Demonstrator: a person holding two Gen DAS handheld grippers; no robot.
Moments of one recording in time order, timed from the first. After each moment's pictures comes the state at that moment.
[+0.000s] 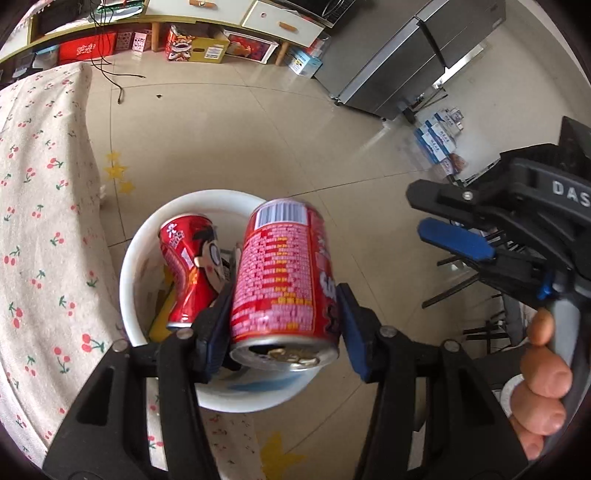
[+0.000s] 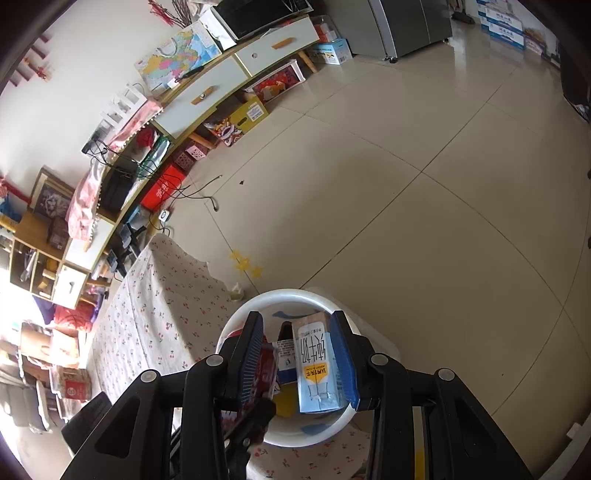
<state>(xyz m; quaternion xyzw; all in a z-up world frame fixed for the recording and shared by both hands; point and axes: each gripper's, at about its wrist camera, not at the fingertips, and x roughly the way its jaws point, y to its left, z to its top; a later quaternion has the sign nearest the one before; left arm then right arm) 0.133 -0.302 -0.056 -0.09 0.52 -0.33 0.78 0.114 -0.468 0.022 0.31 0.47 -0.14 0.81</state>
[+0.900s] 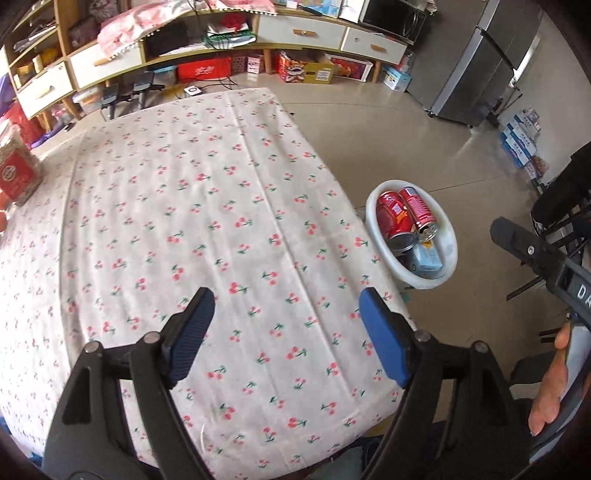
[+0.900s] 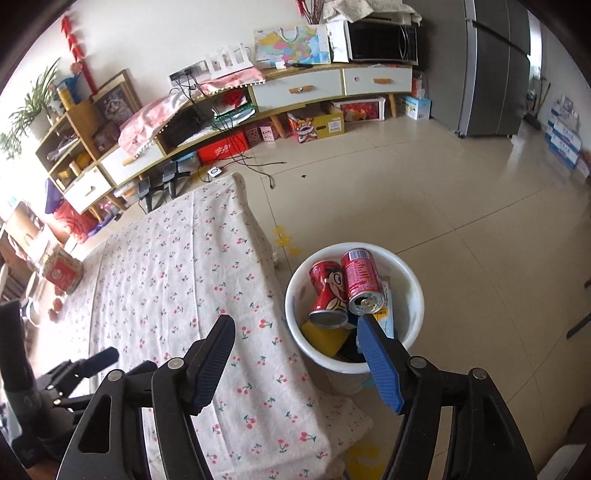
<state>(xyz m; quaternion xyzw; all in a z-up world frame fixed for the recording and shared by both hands) 0.060 -0.105 0.006 0.00 0.51 -0.15 0.84 0.043 -0.277 0.065 0.11 0.45 -0.08 0.88</state>
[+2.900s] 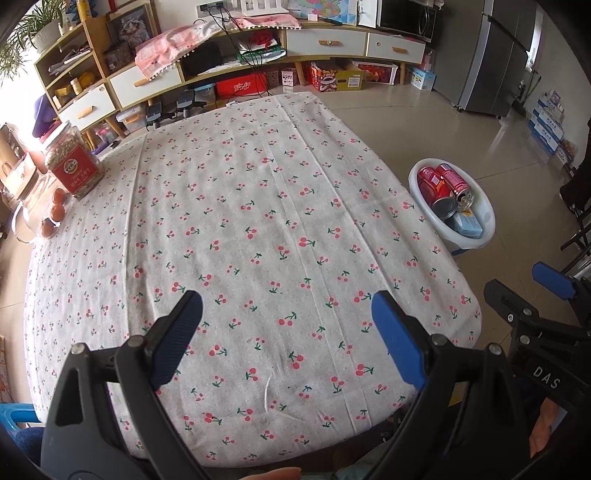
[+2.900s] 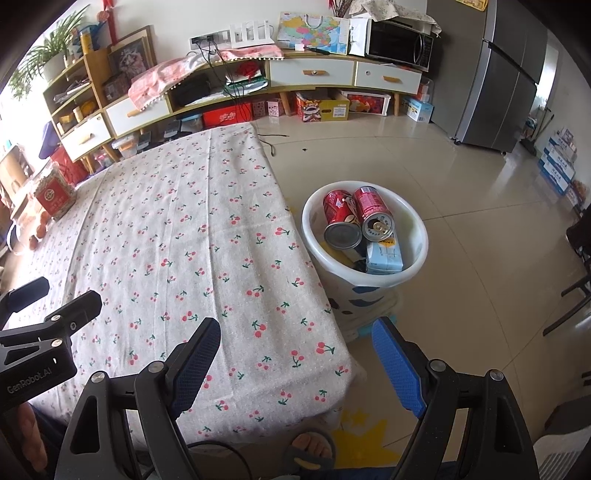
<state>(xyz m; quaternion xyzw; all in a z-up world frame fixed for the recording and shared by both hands) 0.005 -0.072 0.001 0.07 0.48 -0.09 0.87 -0.027 -0.214 0.017 0.04 0.48 -0.09 0.87</state>
